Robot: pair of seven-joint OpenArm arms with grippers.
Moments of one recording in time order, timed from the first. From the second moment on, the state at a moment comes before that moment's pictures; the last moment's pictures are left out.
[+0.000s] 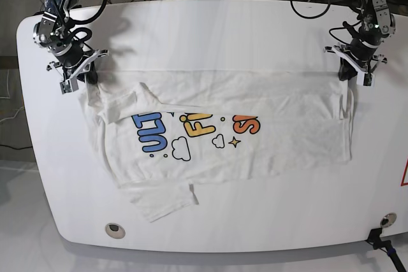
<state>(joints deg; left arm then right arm) 19.0 -19.2 -22.5 82.7 -15.1 -27.9 22.4 -12.3 15.9 27.0 81.2 13.6 38.0 -31.1</state>
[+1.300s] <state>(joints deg) 42.9 -20.6 -25.6 90.6 -18.9 -28.3 15.1 -37.3 16.6 30.6 93.3 15.8 38.0 -27.5</state>
